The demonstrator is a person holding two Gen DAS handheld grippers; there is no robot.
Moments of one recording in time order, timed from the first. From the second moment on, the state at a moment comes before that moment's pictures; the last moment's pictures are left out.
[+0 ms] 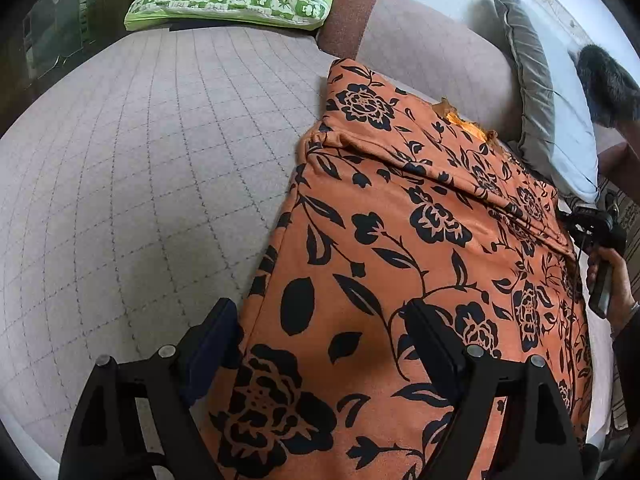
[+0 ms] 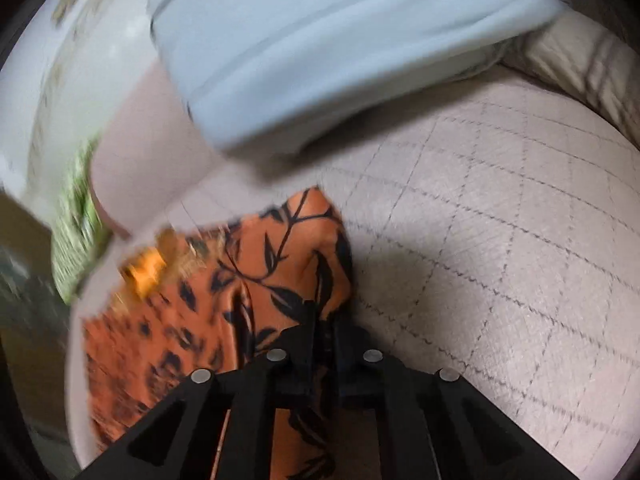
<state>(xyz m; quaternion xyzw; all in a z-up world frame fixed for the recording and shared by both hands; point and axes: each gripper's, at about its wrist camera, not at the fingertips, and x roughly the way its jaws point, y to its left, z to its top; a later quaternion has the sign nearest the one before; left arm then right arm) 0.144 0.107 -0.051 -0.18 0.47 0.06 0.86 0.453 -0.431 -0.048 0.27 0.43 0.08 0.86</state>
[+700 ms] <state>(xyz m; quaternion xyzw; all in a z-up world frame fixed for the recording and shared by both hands) 0.139 0.105 -0.047 -0.17 0.47 0.05 0.87 0.470 -0.438 -0.029 0.25 0.45 0.04 0.86</state>
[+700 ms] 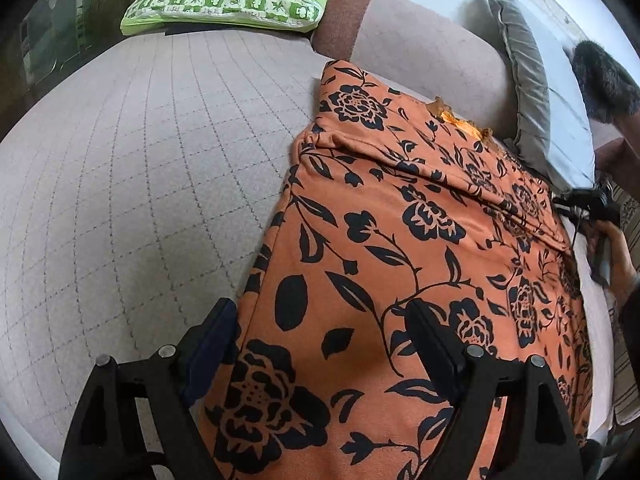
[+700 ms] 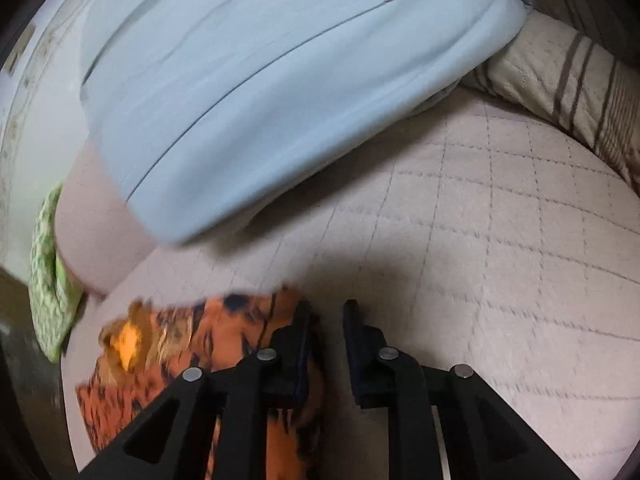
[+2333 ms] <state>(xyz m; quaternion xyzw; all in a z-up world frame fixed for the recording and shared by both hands) 0.115 0.112 -0.051 -0.17 0.46 0.06 0.87 0.357 -0.460 -0.069 0.37 0.45 0.10 0.81</state>
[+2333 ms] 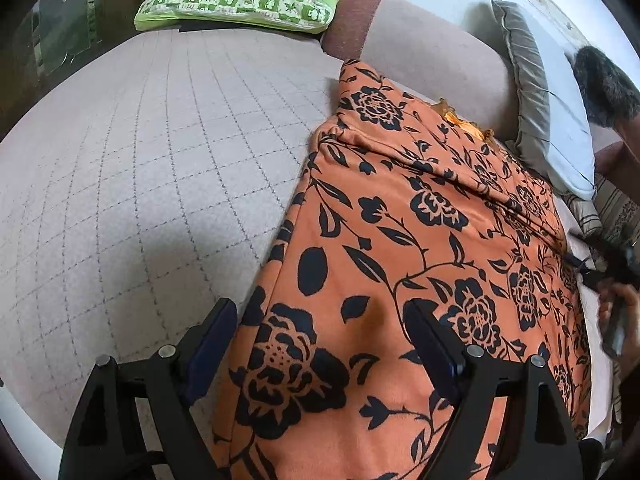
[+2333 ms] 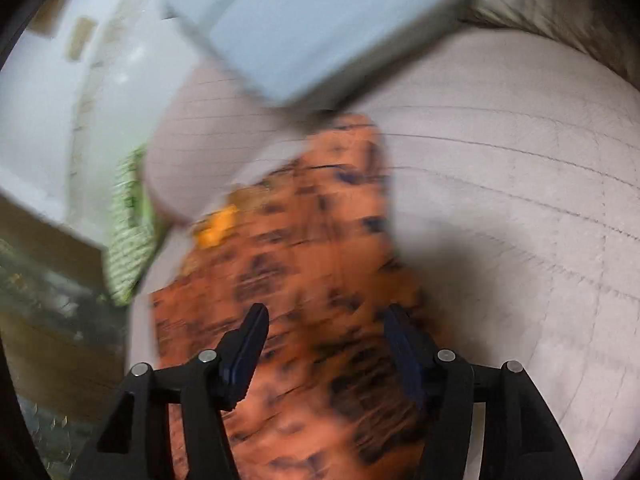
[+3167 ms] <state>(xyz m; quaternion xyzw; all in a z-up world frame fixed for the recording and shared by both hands) -0.066 0.157 0.048 -0.20 0.30 0.09 0.93 -0.083 -0.439 0.151 0.05 0.10 -0.04 0.99</state>
